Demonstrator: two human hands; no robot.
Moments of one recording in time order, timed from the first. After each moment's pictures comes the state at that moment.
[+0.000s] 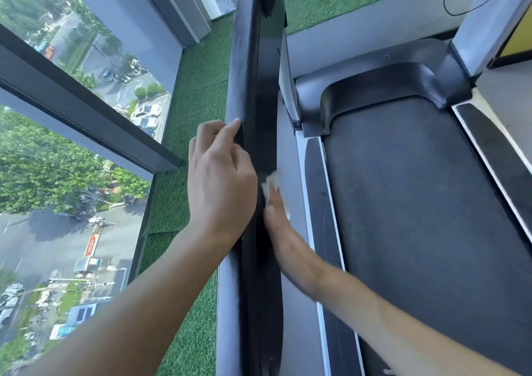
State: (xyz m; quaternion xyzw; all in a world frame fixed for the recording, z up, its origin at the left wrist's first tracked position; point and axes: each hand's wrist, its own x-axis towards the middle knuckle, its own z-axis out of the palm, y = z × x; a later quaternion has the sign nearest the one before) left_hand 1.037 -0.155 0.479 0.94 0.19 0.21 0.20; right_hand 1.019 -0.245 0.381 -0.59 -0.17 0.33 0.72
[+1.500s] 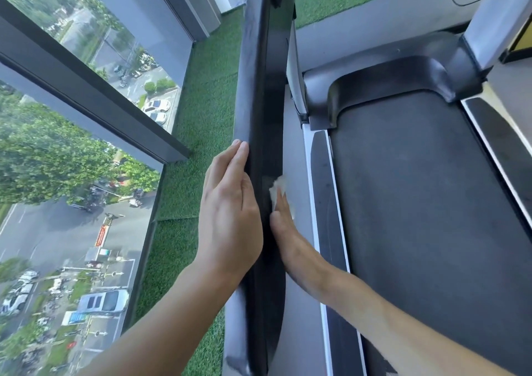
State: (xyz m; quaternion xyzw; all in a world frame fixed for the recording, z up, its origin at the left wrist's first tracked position) left_hand 0.965 -0.176 0.470 0.93 0.17 0.19 0.27; right_hand 0.974 -0.274 0.387 -0.57 -0.18 0.38 0.71
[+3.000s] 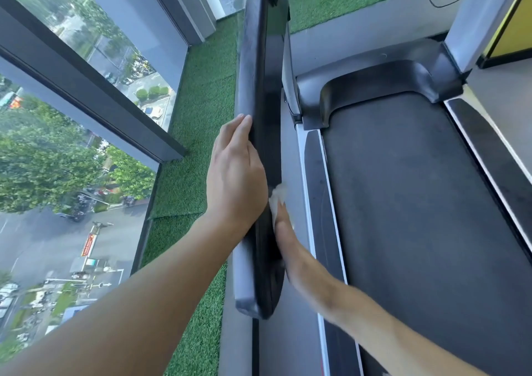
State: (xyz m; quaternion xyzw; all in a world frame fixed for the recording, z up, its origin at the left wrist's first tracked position) left_hand 0.968 -0.177 0.472 0.94 0.16 0.20 0.24; right_hand 0.921 -0.280 0.382 -0.57 -0.11 0.37 0.72
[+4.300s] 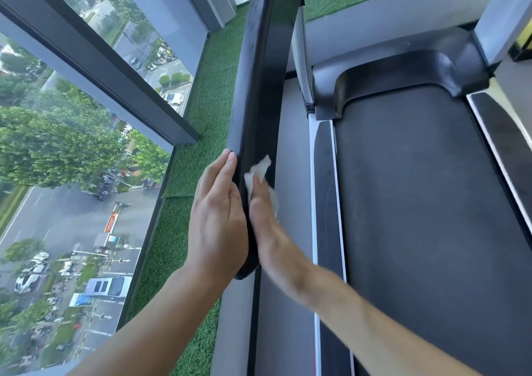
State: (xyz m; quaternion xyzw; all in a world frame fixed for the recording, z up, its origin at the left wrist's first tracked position) left_hand 0.875 -0.208 0.457 0.92 0.20 0.20 0.27; right_hand 0.896 -0.303 0.412 -0.55 -0.24 0.36 0.72
